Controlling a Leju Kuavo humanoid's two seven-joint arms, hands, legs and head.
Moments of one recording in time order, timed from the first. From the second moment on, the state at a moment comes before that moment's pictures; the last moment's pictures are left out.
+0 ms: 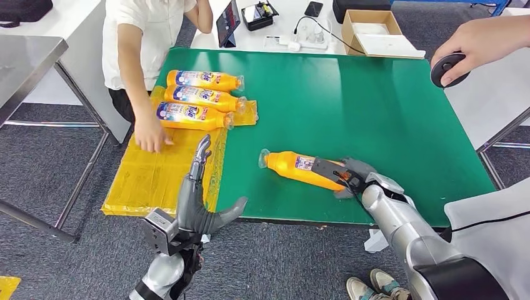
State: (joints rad) left arm -0.10 -0.12 -0.54 -1.44 -0.18 0.24 -0.50; right arm -0.79 -0.06 0.42 -0.36 0.95 0.24 0.06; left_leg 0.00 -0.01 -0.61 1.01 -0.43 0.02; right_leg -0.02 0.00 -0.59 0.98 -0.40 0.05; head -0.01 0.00
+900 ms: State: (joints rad) left arm 0.03 -0.14 -0.46 -1.51 0.22 0.10 -0.43; right arm -0.48 0.02 0.28 -0.66 0.52 -0.08 -0.54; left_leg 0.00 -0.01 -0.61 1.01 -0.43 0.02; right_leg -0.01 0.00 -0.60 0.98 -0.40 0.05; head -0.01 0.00
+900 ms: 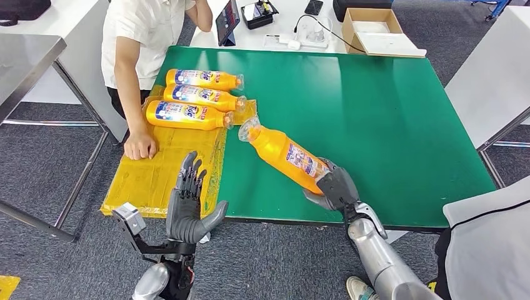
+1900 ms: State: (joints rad) left arm 0.03 -0.17 -0.46 -1.45 0.11 0.05 -0.40; right arm -0.23 0.04 0.54 -1.07 0.36 0.20 -0.58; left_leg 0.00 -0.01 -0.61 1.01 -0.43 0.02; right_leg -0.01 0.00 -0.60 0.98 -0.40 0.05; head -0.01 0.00
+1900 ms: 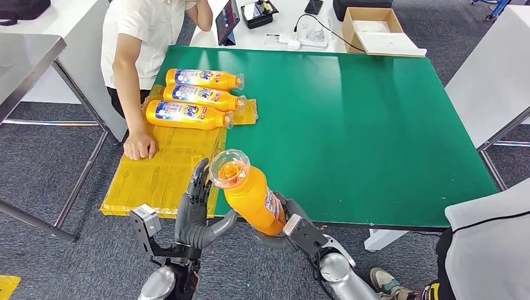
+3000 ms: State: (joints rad) left arm 0.02 -0.14 -0.47 -1.39 0.15 -0.31 -0.54; right arm -0.28 0.06 0.57 -1.03 0.23 0.31 -0.59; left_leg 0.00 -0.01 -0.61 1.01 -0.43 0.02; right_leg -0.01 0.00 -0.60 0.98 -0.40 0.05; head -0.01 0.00
